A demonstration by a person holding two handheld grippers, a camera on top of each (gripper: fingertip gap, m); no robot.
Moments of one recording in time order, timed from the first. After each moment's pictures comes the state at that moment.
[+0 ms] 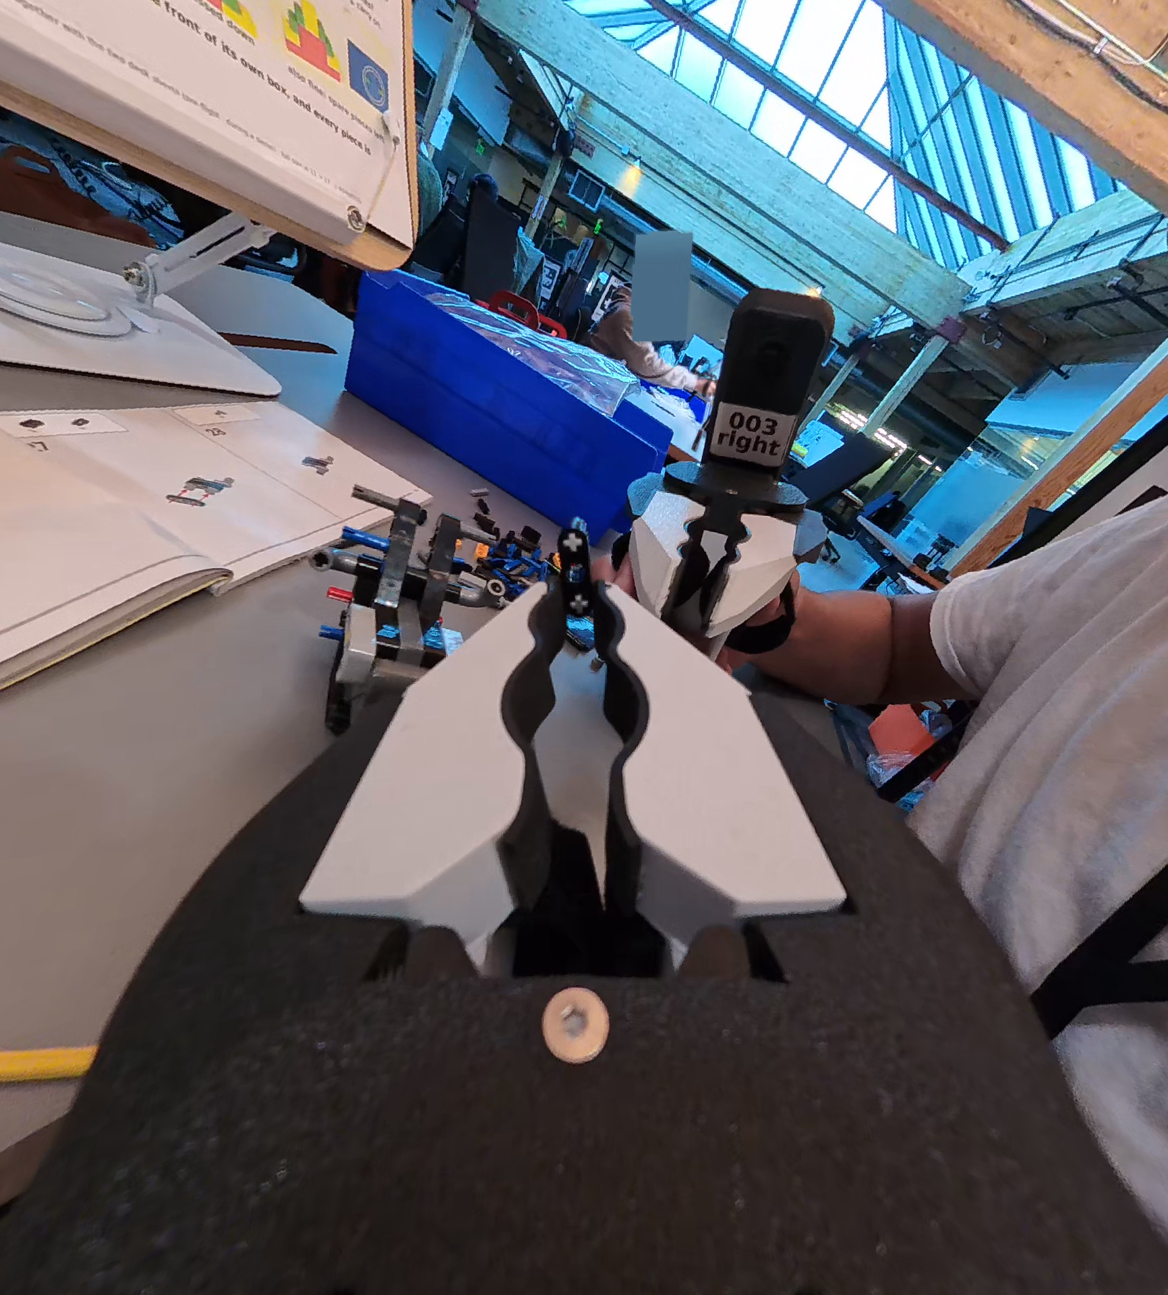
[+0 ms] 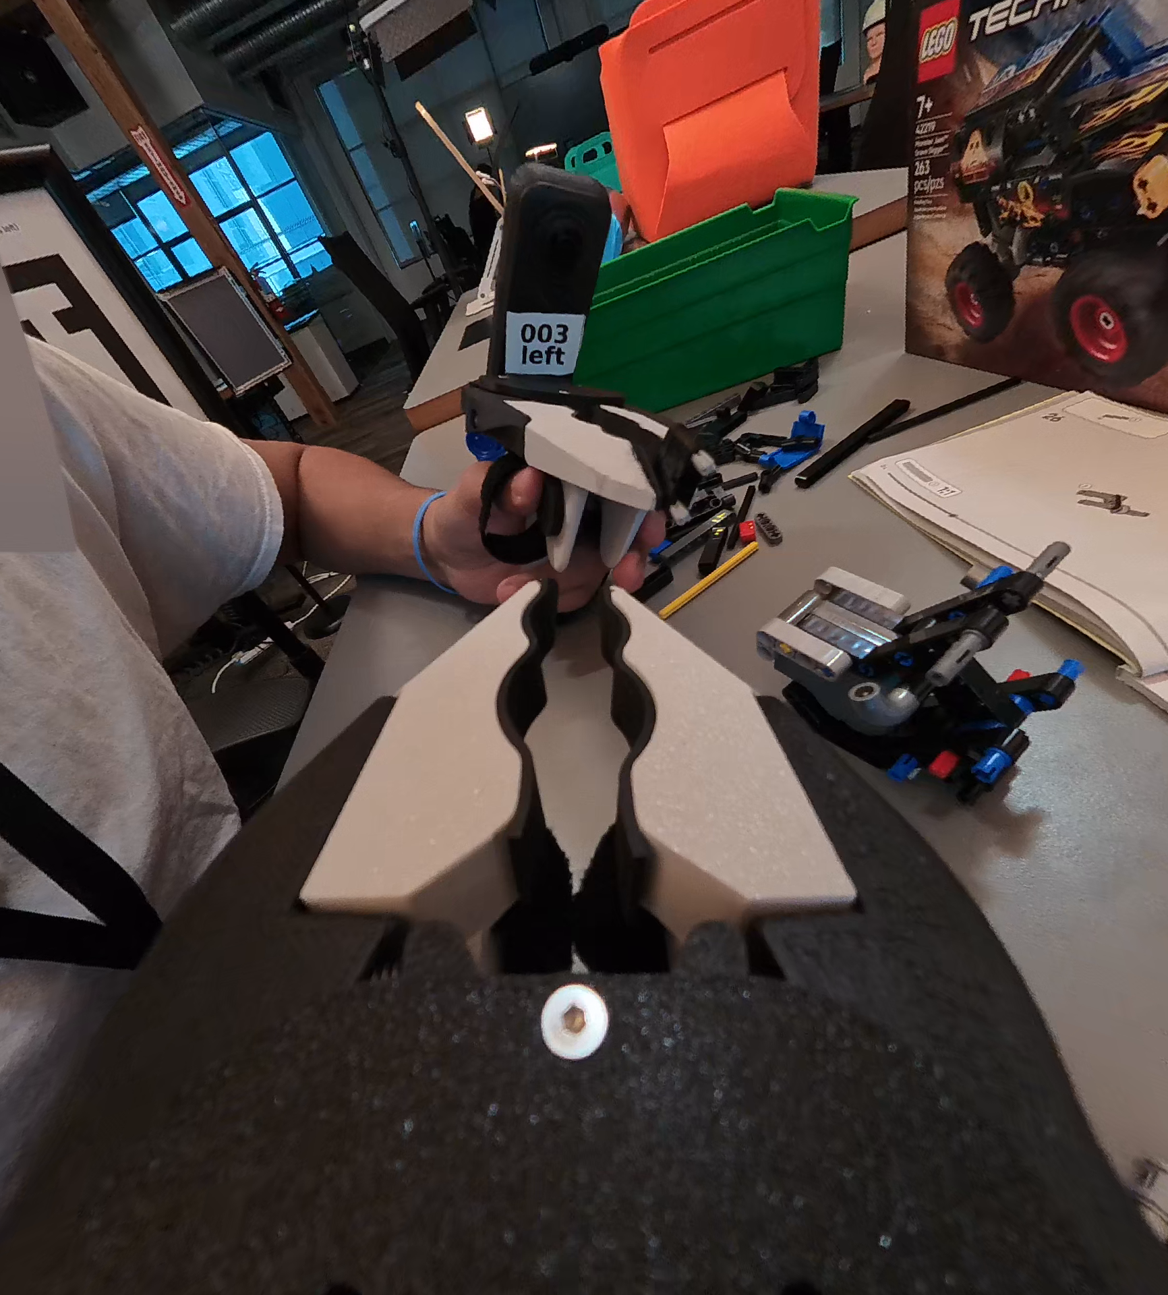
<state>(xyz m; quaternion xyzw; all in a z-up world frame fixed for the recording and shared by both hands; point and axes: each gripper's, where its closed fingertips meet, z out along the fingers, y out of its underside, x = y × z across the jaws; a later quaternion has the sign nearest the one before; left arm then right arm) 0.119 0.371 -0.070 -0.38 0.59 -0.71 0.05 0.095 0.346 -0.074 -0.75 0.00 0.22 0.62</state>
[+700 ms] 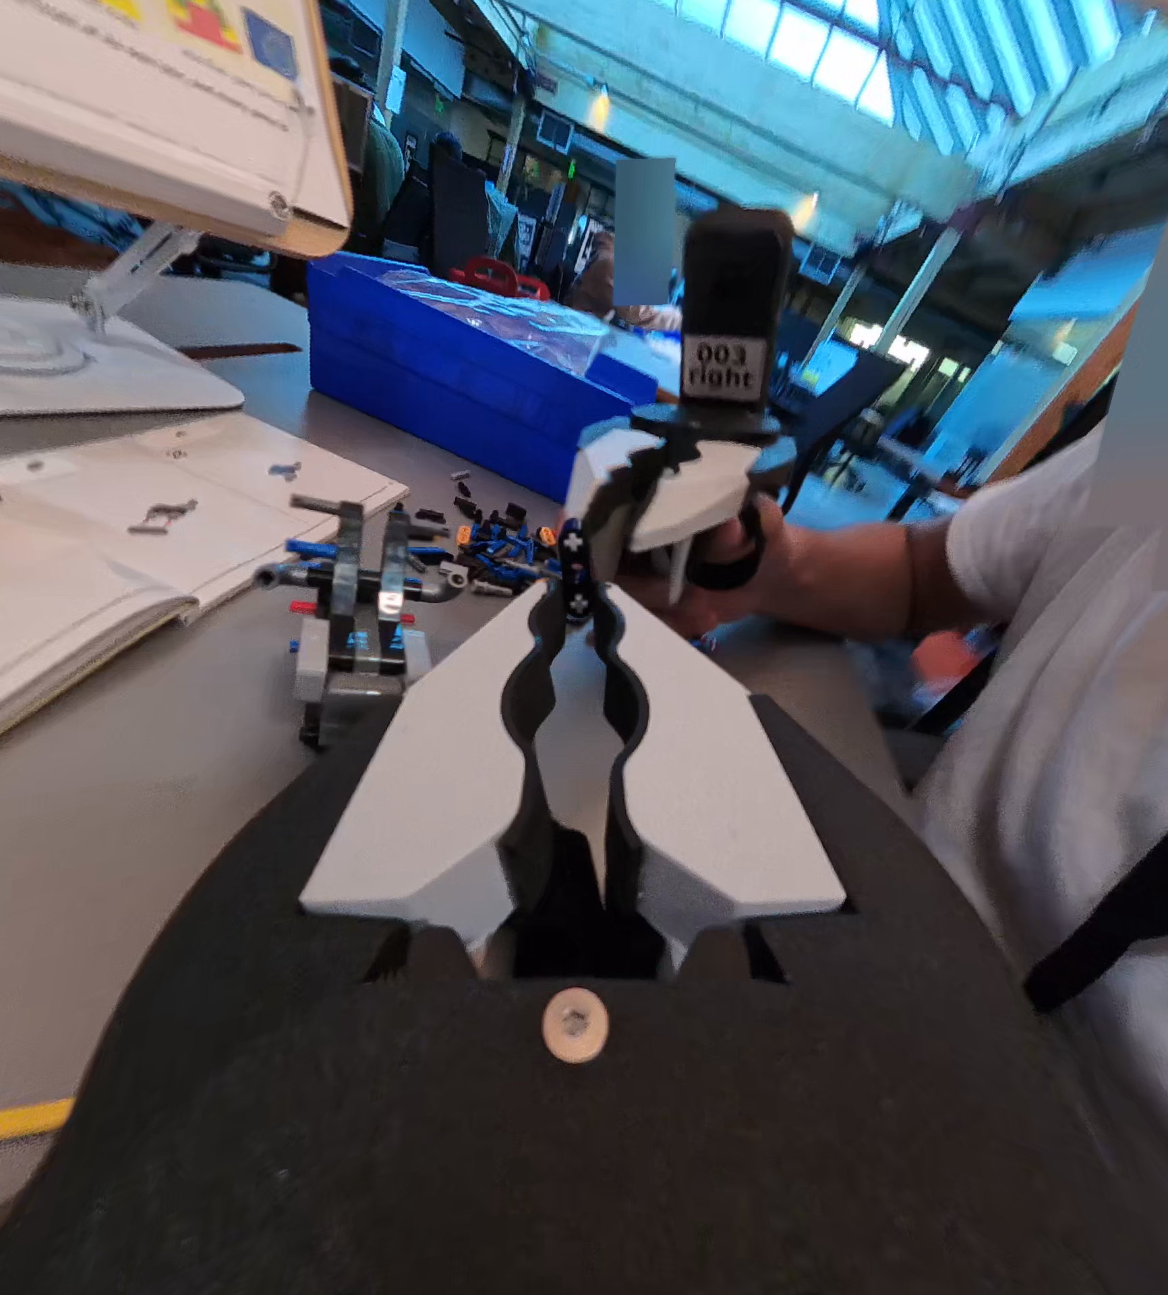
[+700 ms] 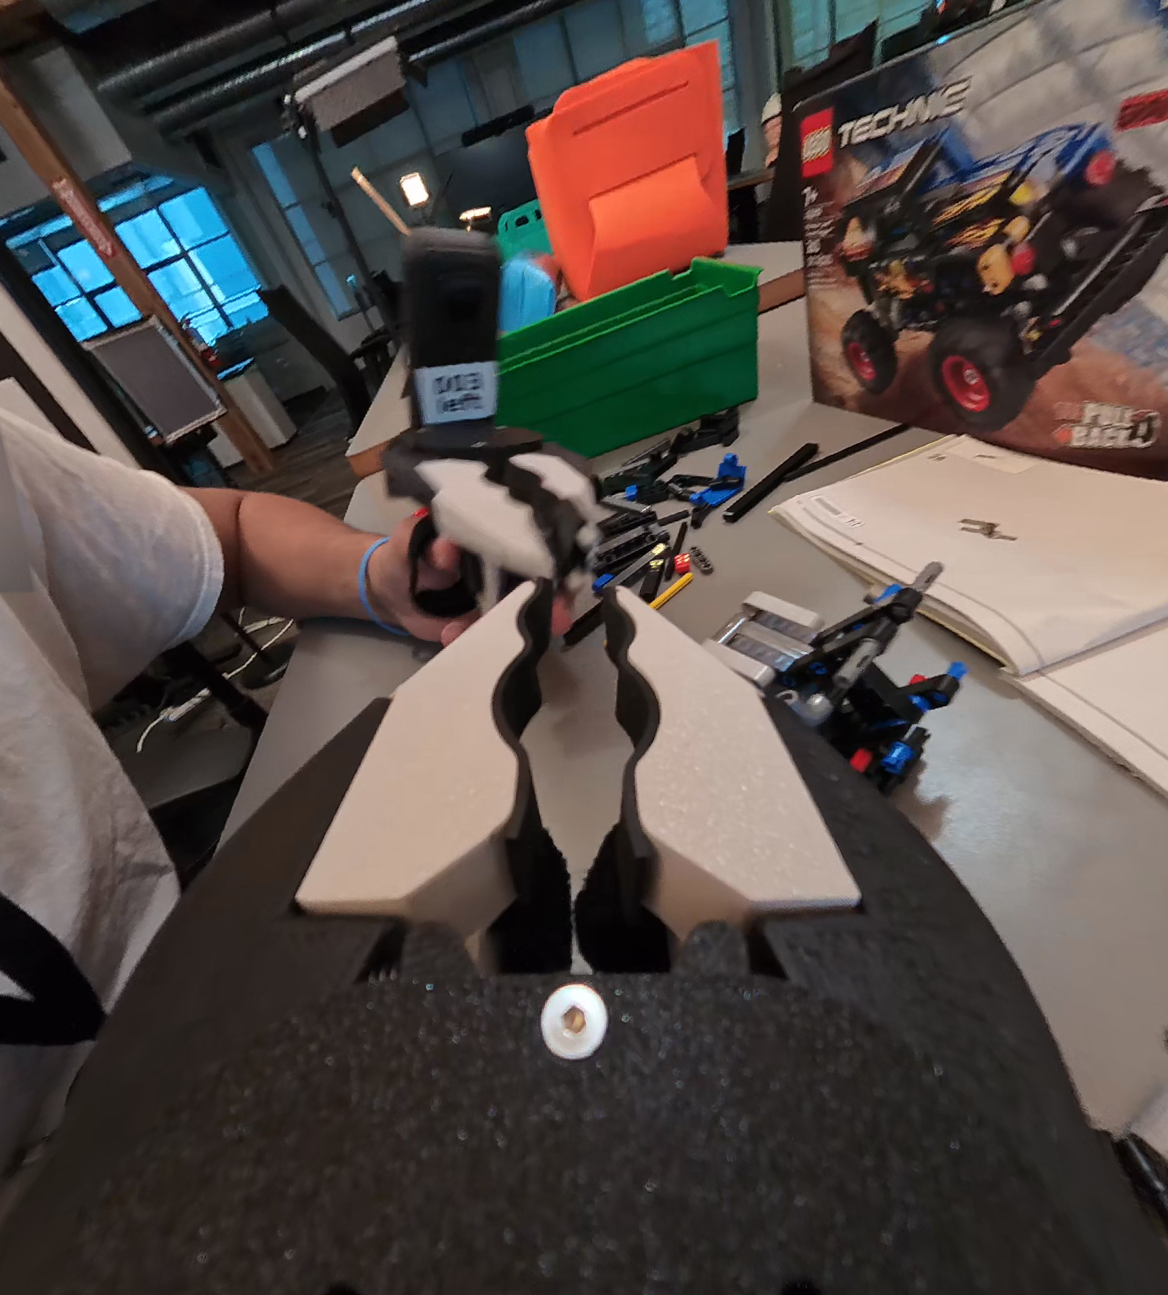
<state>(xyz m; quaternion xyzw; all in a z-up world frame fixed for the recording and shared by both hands) 0.109 0.356 -0.071 -0.34 0.63 -0.69 0.07 0.117 0.345 -0.066 -0.74 0.04 0.18 0.65</state>
